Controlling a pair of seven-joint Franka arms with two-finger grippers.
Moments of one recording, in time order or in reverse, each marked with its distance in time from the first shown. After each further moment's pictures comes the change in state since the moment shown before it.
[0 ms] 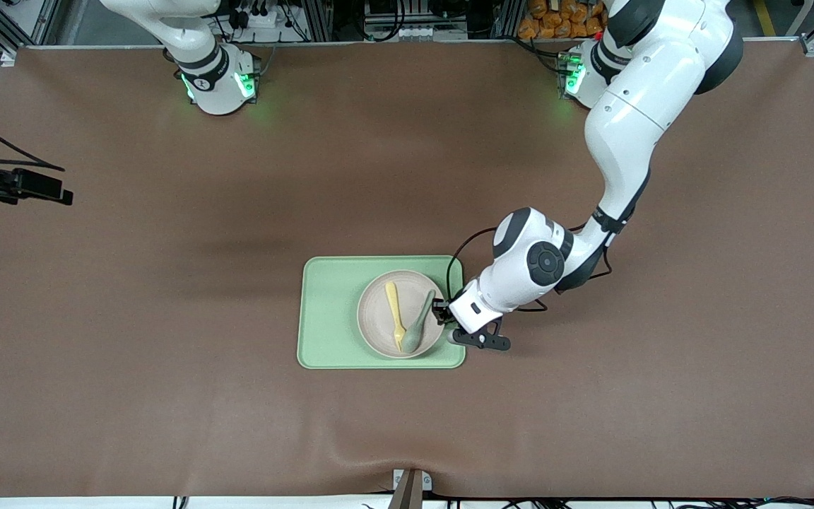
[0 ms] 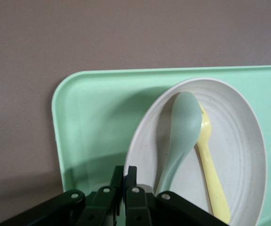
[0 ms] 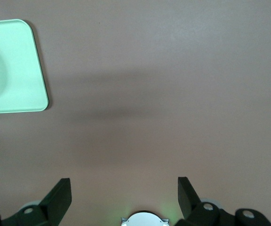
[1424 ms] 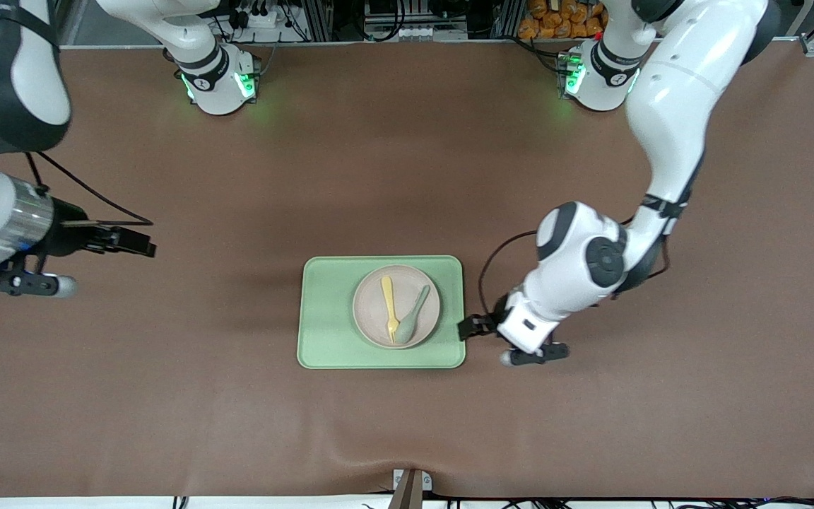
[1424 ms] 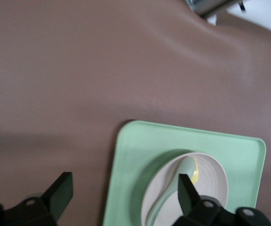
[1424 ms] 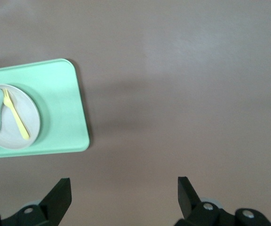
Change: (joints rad) left arm 0.133 -0.192 0.009 0.021 0.000 -0.203 -0.227; right arm 0.188 0.125 0.011 -0.001 0.072 0.256 0.235
